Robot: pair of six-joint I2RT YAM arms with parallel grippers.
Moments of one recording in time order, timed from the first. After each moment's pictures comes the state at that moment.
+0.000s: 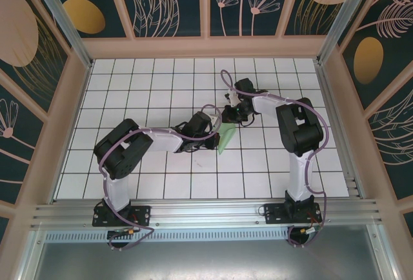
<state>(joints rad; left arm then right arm) -0.79 1.91 0.94 0.16 0.20 -0.48 0.40 2.04 1.32 -0.46 -0.46 0.23</state>
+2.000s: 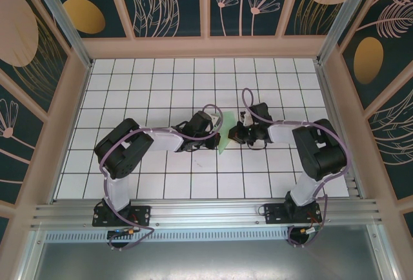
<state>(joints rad) -0.79 1.92 0.96 0.14 0.20 -0.45 0.39 1.71 0.73 0.00 -0.59 0.70</state>
